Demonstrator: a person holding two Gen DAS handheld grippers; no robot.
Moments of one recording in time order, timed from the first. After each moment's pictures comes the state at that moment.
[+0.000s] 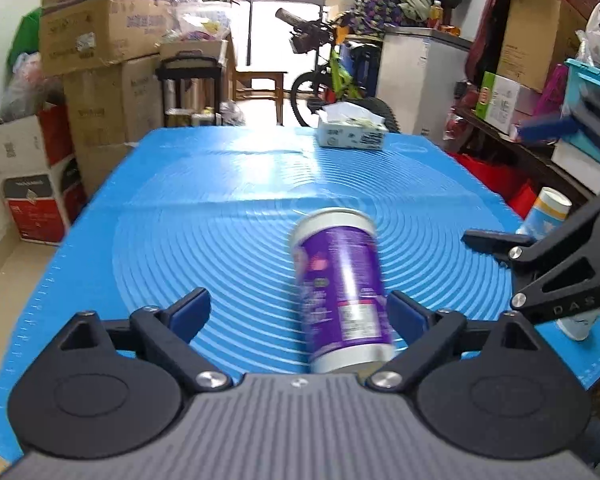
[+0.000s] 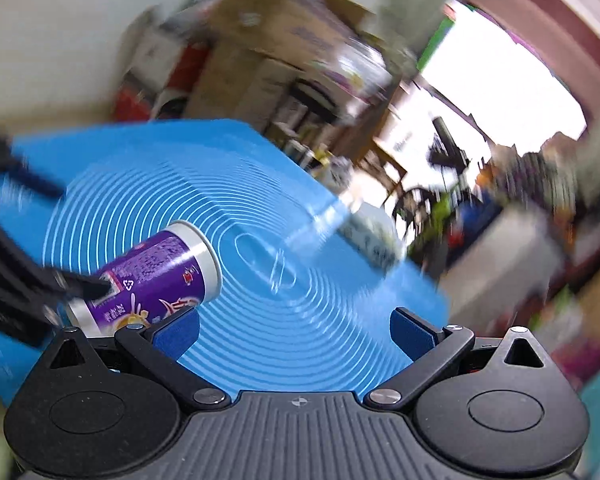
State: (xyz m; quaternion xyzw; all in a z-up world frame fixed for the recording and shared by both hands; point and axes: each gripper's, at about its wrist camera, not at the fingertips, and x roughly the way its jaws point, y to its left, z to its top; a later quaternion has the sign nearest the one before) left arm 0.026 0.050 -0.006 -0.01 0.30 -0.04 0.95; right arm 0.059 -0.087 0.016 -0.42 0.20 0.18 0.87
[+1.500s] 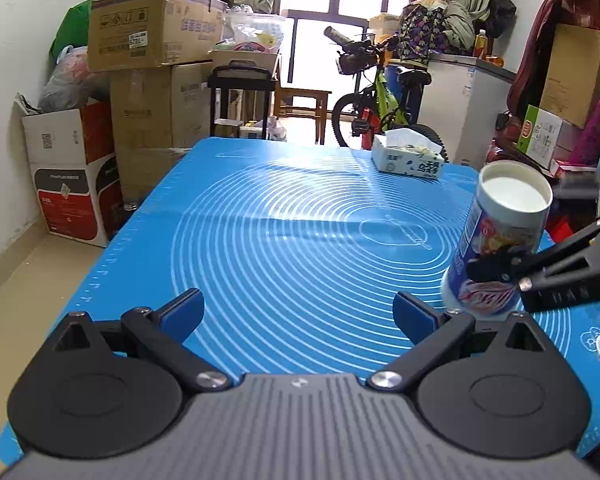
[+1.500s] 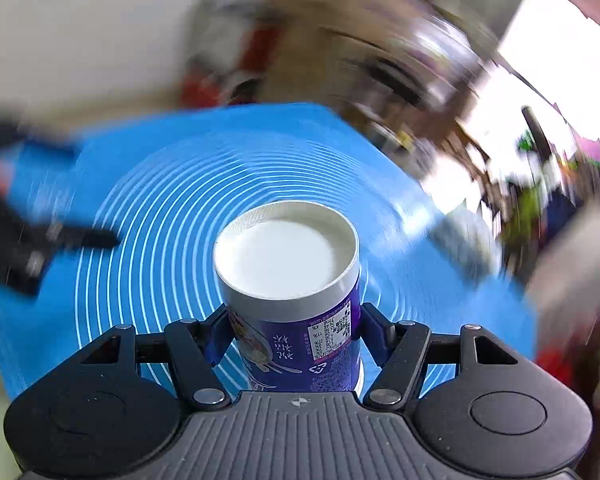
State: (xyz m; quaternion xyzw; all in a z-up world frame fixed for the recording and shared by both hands) left arm 0.042 0.094 -0.014 -0.04 0.27 0.01 0.96; right arm 0.137 -0.014 0.029 -0.20 0.32 0.26 0.89
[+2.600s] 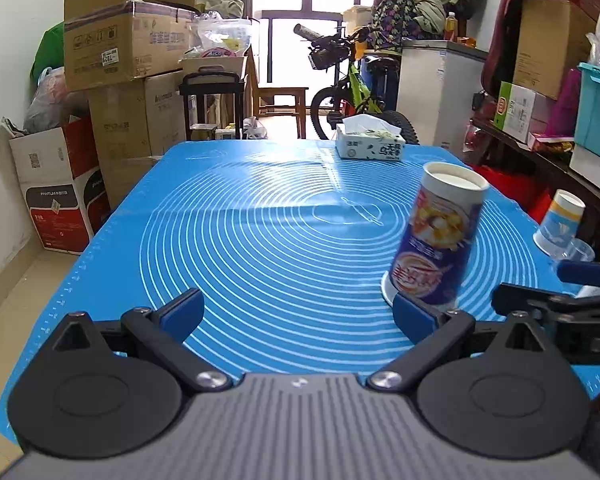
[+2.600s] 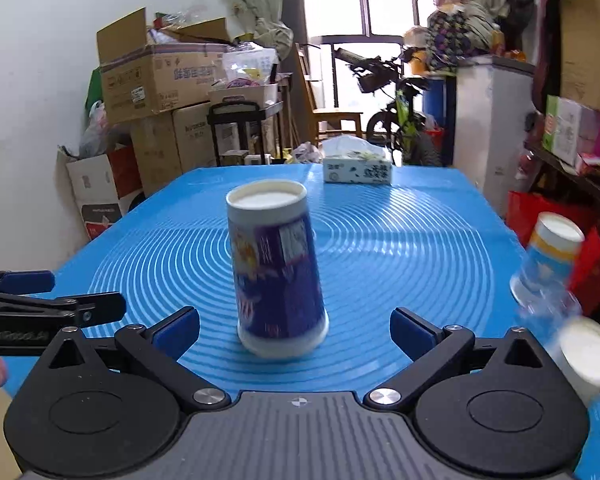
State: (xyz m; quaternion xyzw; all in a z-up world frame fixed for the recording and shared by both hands) left arm 0.011 0.044 -0.011 0.00 0.27 -0.01 0.96; right arm 0.022 -0.159 -0.027 0.02 0.27 0.13 0.95
